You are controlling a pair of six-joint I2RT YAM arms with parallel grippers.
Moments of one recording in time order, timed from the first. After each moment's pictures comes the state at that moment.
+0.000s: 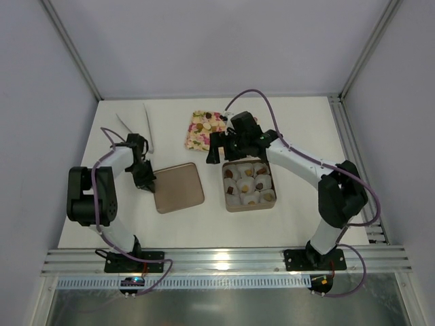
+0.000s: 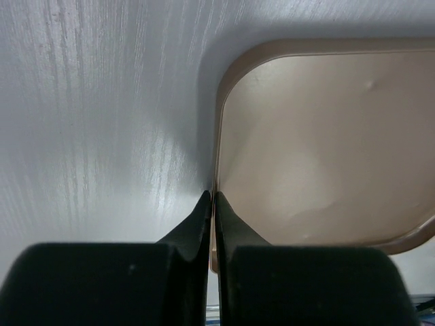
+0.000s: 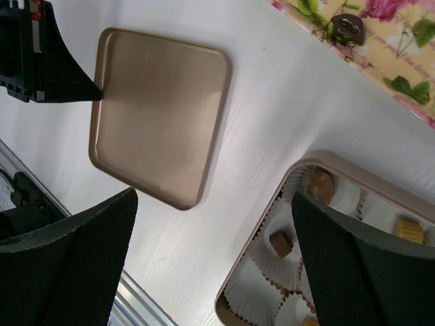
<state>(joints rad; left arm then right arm) -0.02 1.69 1.00 -0.76 0.11 -0.34 0.64 1.69 1.32 -0.38 -0.26 0.39</state>
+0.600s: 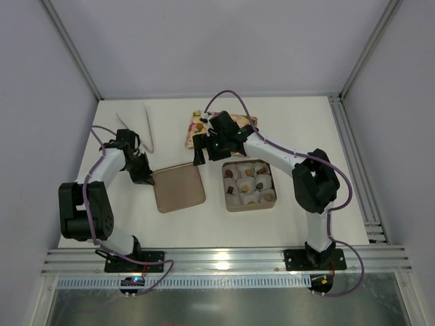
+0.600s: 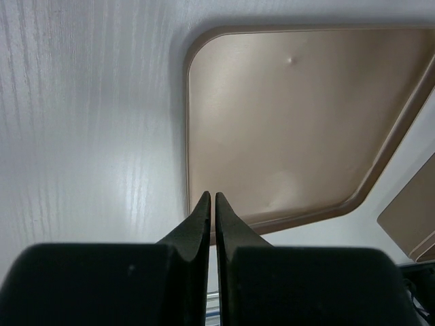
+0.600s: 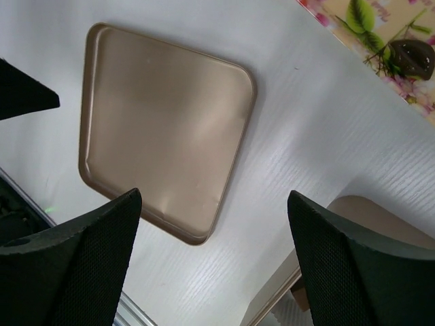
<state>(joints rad) 0.03 1.54 1.01 -0.78 0.22 -0.34 0.71 1.96 1.59 -0.47 -0.26 0.37</state>
